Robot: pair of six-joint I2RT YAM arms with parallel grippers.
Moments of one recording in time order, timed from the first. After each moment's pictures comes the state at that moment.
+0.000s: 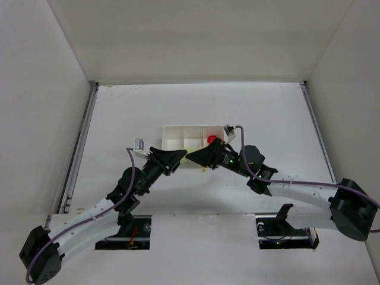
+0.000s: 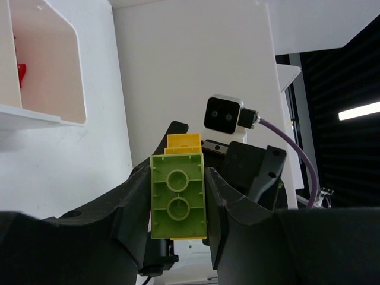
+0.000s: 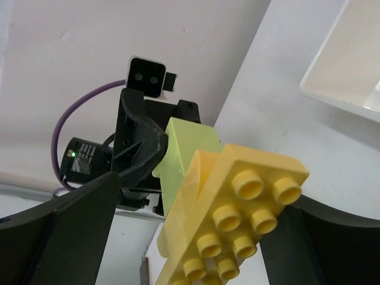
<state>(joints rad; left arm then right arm) -0.80 0.63 0.20 0.51 -0.12 -1.42 0.90 1.18 0.55 0.67 -0.18 1.10</state>
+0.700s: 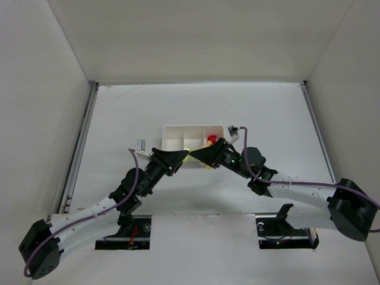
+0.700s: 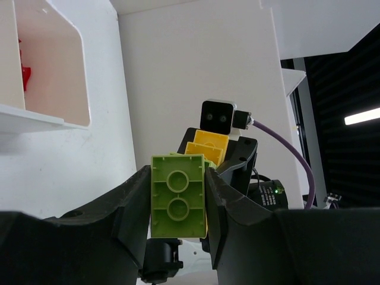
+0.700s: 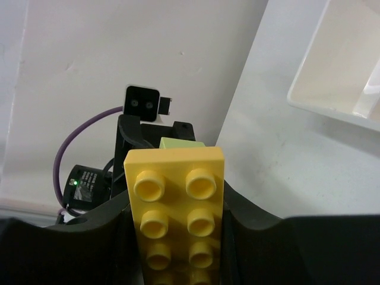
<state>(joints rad) -0.87 0.68 0.20 0.56 -0.21 -1.40 0.89 1.19 0.51 0.73 -0.09 1.17</state>
